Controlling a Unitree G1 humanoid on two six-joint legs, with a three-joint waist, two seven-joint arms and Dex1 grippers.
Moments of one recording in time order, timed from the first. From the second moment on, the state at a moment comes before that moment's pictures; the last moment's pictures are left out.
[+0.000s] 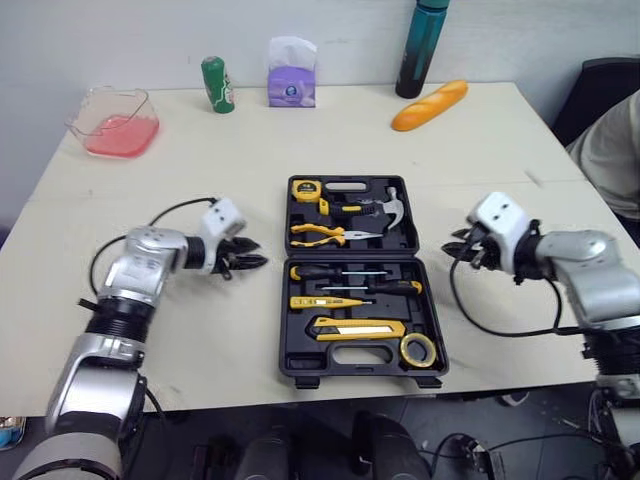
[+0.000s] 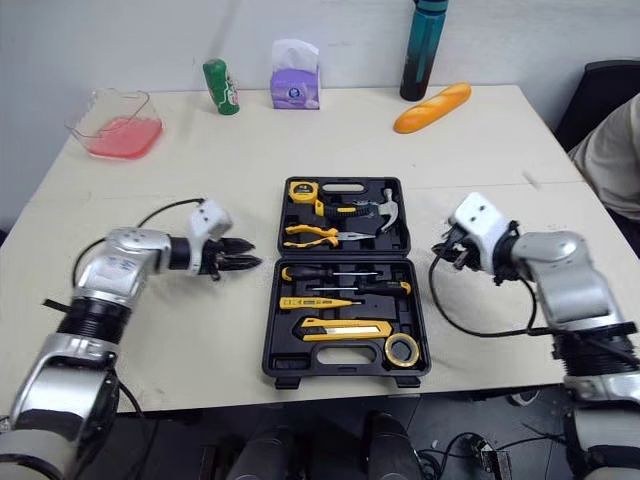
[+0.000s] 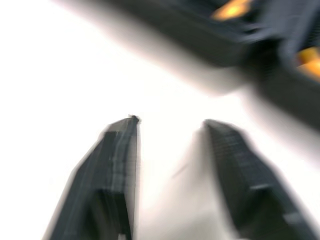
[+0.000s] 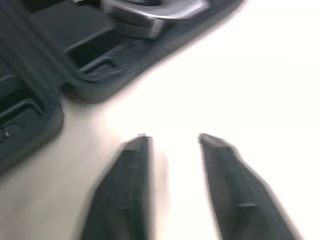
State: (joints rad) left arm -0.80 0.62 -0.07 0.45 -0.15 0.65 -0.98; right arm -0.61 -0.83 0.03 0.13 0.18 0.62 0.92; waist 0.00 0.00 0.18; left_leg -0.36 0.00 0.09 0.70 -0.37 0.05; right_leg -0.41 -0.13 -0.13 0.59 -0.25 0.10
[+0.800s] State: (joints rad) left arm -1.06 0.43 -0.02 0.60 -0.23 1.10 -0.72; right arm -0.95 -0.63 0.05 0.39 0.27 1.11 0.72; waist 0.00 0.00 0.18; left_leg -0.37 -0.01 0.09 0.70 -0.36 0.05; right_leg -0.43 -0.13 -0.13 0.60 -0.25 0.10
